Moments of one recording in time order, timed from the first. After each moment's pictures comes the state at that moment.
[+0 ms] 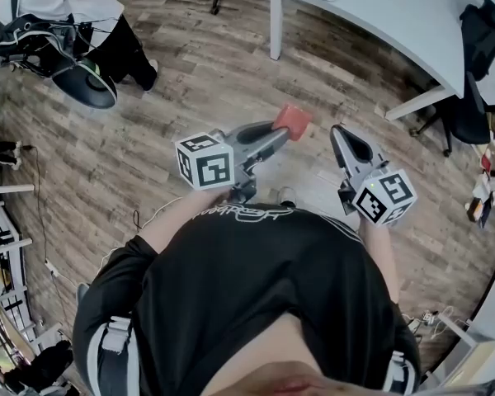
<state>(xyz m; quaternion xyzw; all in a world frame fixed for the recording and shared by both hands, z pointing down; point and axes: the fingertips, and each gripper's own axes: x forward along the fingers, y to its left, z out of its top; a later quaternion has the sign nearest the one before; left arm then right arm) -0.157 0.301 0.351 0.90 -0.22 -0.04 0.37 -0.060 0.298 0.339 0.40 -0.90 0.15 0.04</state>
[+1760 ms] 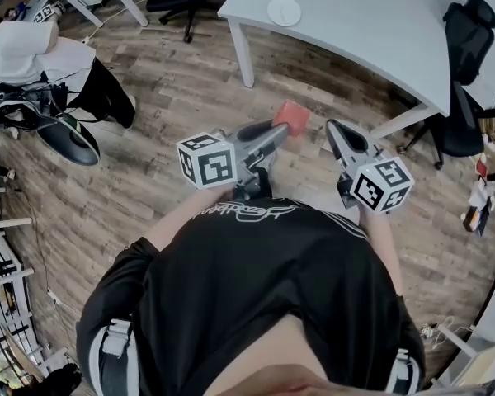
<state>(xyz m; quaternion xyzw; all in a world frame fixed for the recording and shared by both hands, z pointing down) -0.018 0.132 0.357 0.91 -0.21 -0.04 0.36 0.075 0.127 0.362 0.43 -0.89 0.16 0.05</state>
